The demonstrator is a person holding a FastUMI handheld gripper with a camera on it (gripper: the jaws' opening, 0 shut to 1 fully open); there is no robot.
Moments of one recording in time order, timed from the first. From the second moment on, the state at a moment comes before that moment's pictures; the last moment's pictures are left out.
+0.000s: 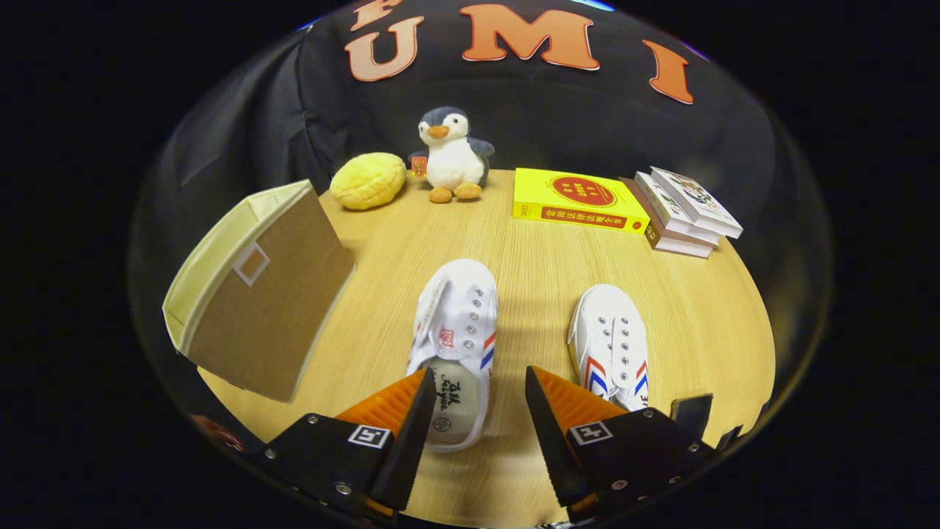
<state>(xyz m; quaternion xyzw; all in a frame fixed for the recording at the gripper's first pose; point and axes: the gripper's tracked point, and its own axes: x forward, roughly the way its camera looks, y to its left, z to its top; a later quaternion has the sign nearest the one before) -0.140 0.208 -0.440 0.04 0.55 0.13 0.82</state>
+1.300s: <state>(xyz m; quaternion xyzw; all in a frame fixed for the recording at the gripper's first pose) -0.104 0.230 -0.471 0.18 0.56 0.15 0.79</state>
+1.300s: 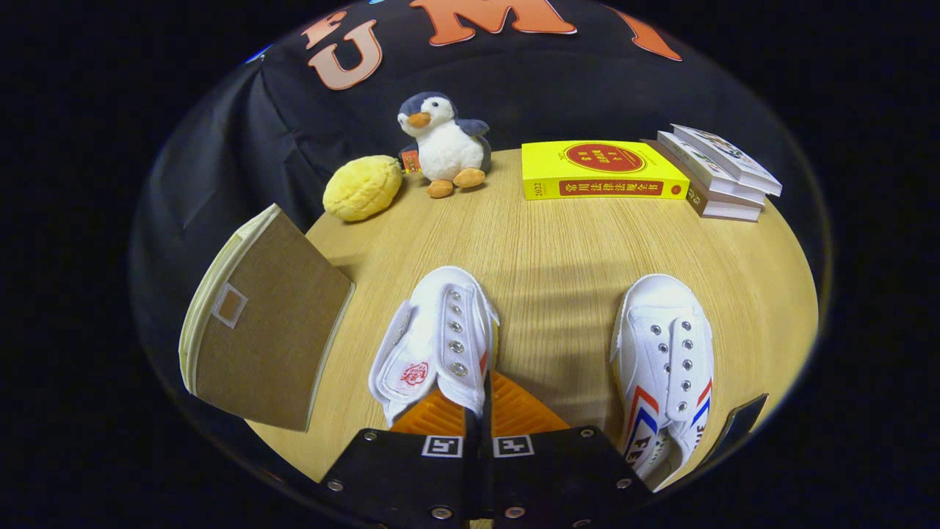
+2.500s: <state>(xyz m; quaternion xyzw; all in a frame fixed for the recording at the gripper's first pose) 0.000 0.342 -0.247 0.26 0.42 0.18 0.85</state>
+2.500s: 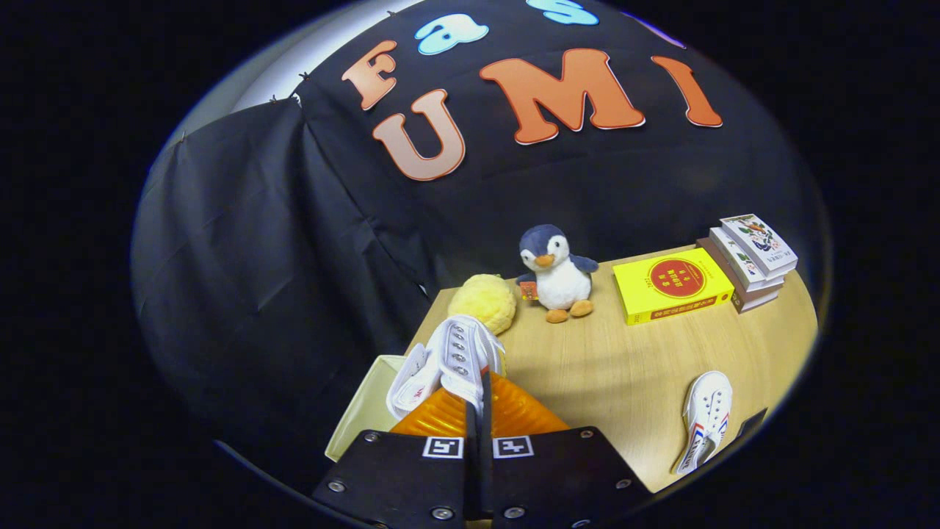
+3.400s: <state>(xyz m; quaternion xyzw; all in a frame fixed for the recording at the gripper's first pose) -0.049 0.486 -0.295 0.23 0.58 0.18 0.76</state>
